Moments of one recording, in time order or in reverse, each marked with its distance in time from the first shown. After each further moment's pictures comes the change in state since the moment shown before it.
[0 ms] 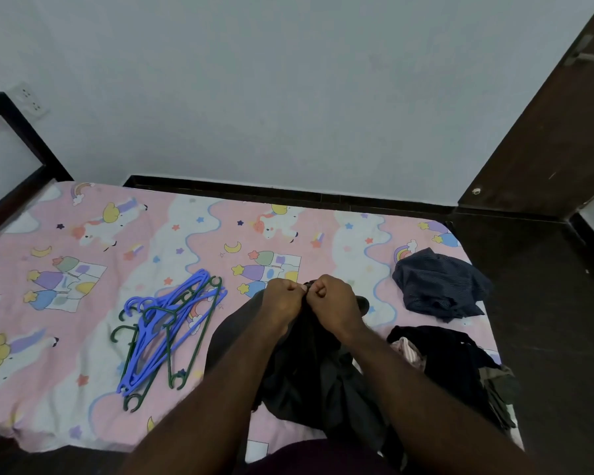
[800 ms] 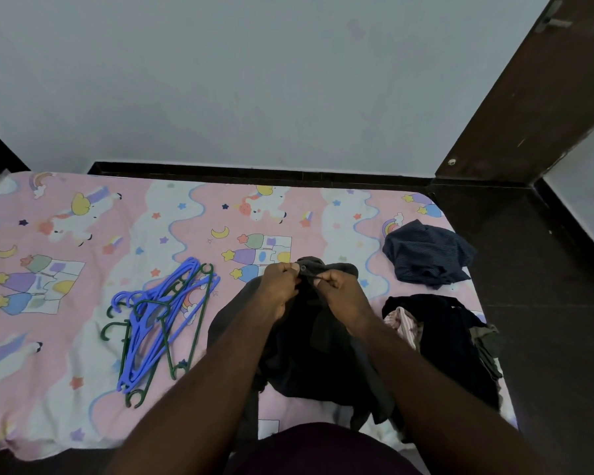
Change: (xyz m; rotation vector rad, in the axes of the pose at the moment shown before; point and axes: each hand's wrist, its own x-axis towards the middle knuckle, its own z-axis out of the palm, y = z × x) left_hand 0.029 -0.020 -0.018 -0.175 -0.168 -0.100; right_hand -0.017 0.018 0.027 0.381 0.006 0.158
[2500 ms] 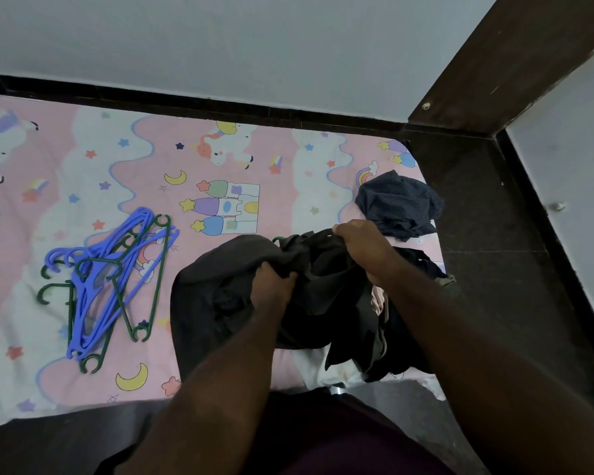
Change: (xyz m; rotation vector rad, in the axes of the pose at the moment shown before) left_hand 0.037 -0.120 0.038 0.564 0.132 -0.005; right_hand 0.020 -0.024 -0.055 -0.028 0.096 0.350
